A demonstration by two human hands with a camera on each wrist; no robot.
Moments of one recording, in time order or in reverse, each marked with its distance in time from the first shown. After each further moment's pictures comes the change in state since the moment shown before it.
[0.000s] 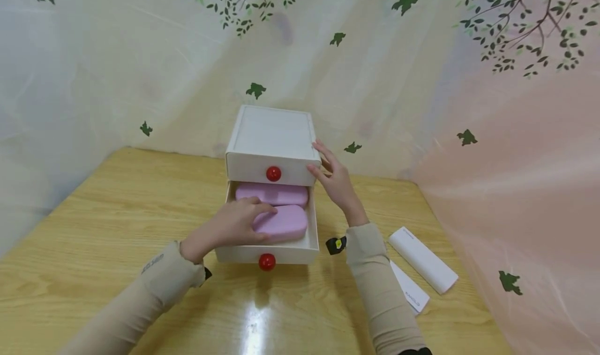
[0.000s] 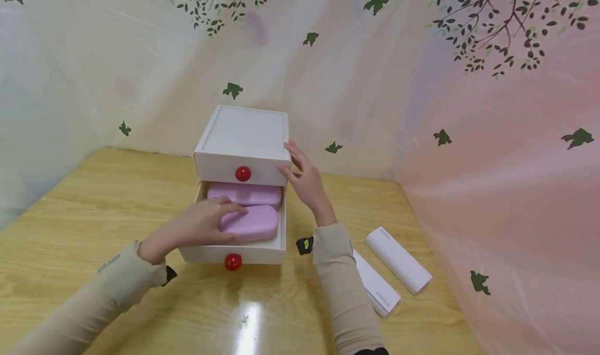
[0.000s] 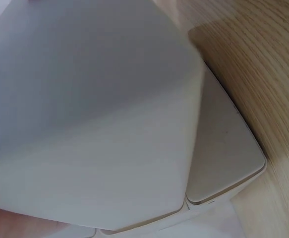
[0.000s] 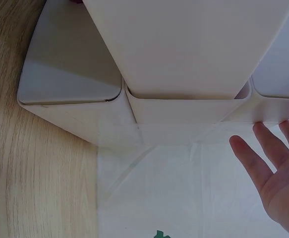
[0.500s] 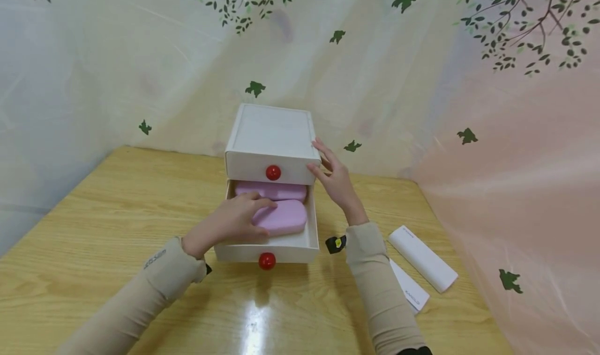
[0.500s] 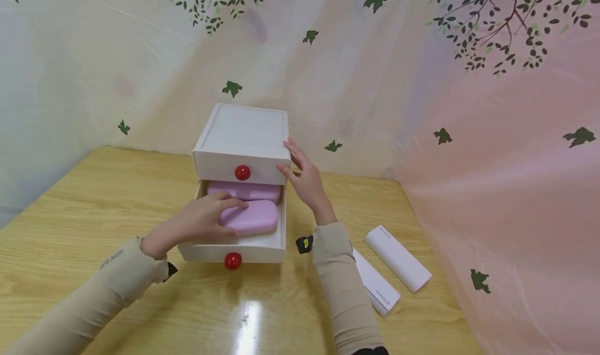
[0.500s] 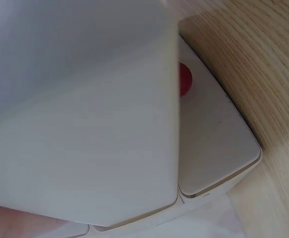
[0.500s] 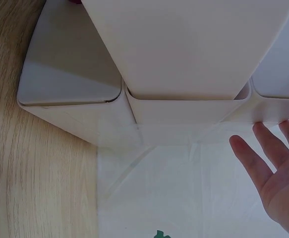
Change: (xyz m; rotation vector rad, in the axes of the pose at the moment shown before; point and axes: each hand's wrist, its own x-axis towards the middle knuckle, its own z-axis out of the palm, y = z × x) left_hand 0.006 -0.005 0.003 -0.043 -0.008 -0.047; right_hand -0.001 0.001 0.000 0.001 0.005 -0.012
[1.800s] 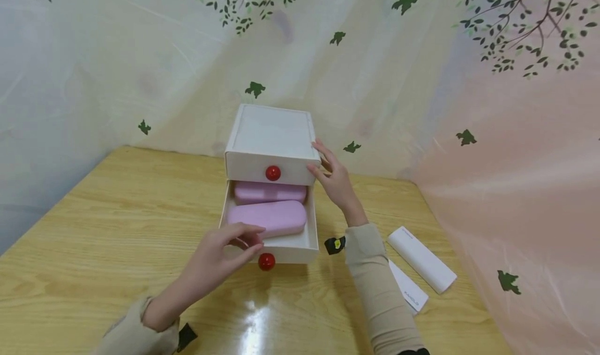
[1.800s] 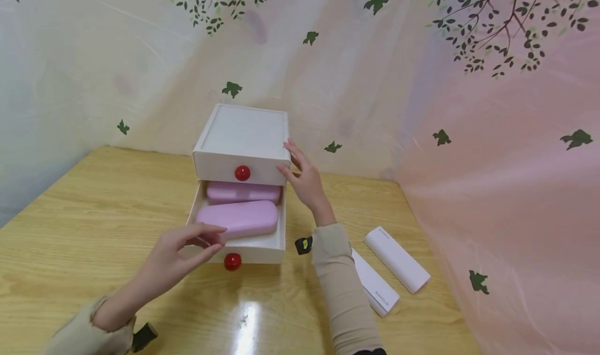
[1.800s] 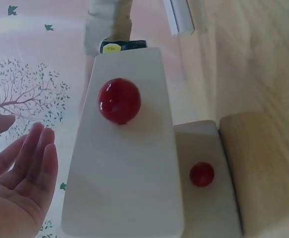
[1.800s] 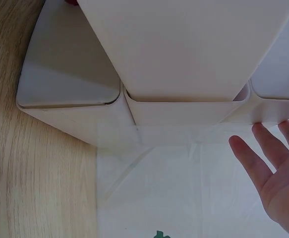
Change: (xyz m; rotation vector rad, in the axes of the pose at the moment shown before) left_hand -0.074 0.043 0.010 -0.554 0.475 0.112; right_hand -0.001 -0.002 0.000 0.009 -0.006 0.012
